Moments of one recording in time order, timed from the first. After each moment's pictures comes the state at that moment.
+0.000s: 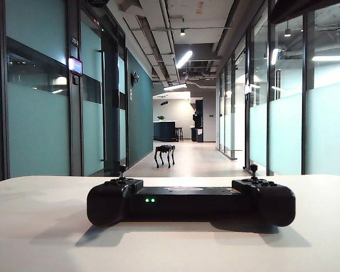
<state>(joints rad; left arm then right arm) -0.48 0.10 0.44 -0.43 -0.04 -0.11 0.64 0.78 0.75 -0.39 0.11 0.13</state>
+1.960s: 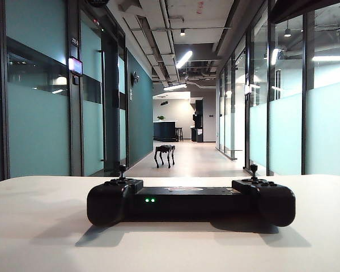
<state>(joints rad) -0.02 0.00 0.07 -0.03 0.07 -0.03 0.64 0.78 0.75 -0.38 0.11 0.13</state>
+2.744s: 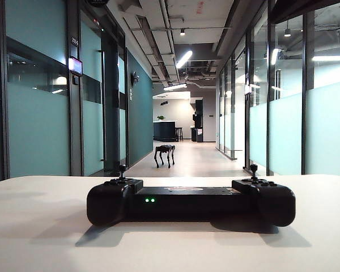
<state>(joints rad) -0.02 0.00 0.00 -0.03 0.00 -0.02 0.64 0.78 0.75 -0.38 0.11 0.13</state>
